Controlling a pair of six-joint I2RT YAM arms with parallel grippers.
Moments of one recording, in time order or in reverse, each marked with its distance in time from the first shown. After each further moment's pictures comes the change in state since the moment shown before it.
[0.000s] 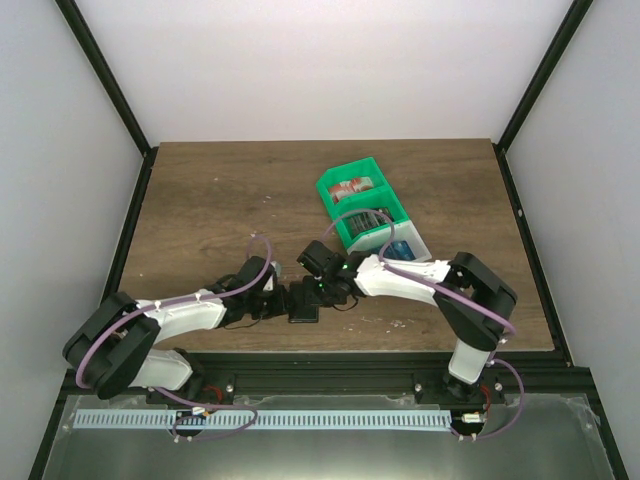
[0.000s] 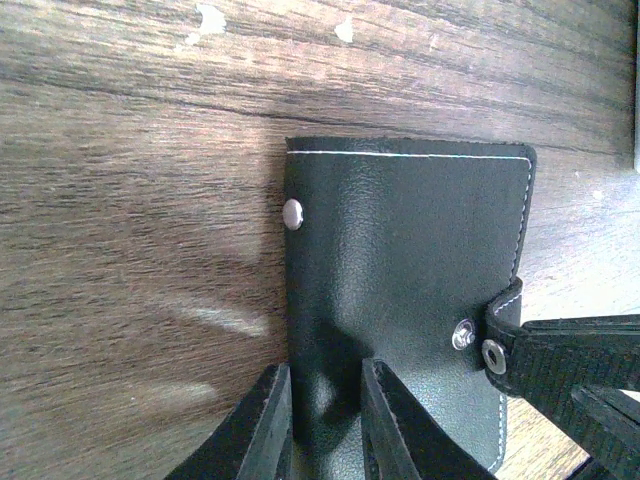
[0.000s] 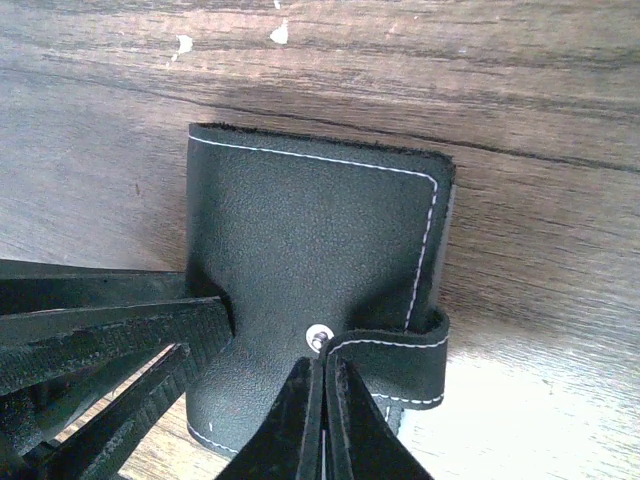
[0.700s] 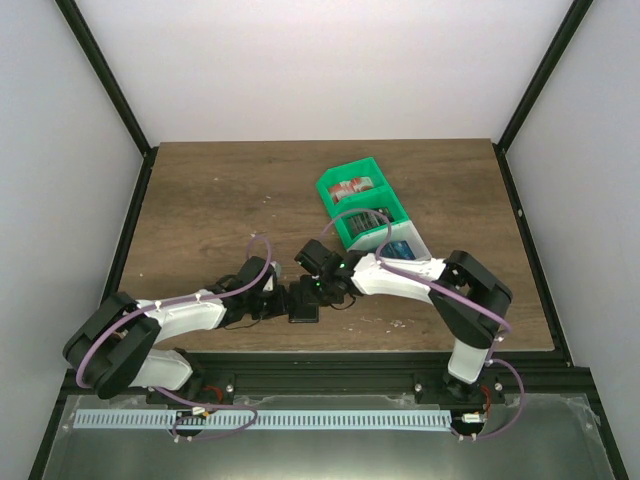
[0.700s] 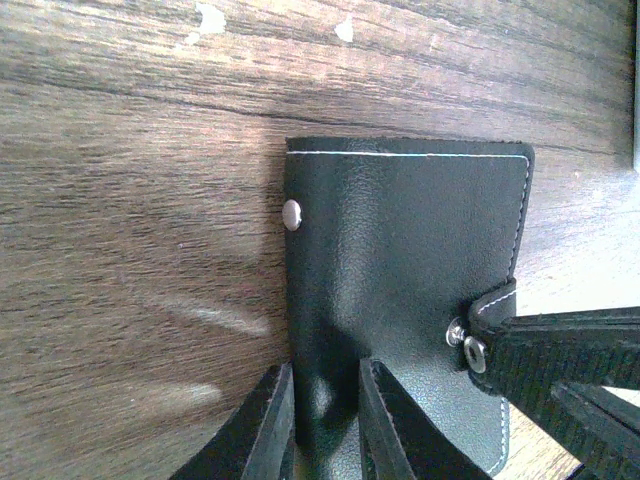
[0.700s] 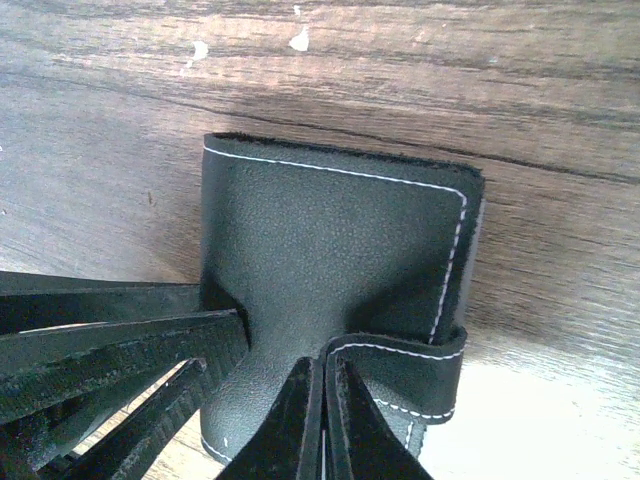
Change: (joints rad) left arm 0.001 0.001 -0.006 0.011 0.003 -0.001; right arm 0.000 0.028 0.019 0.013 -0.011 0.000
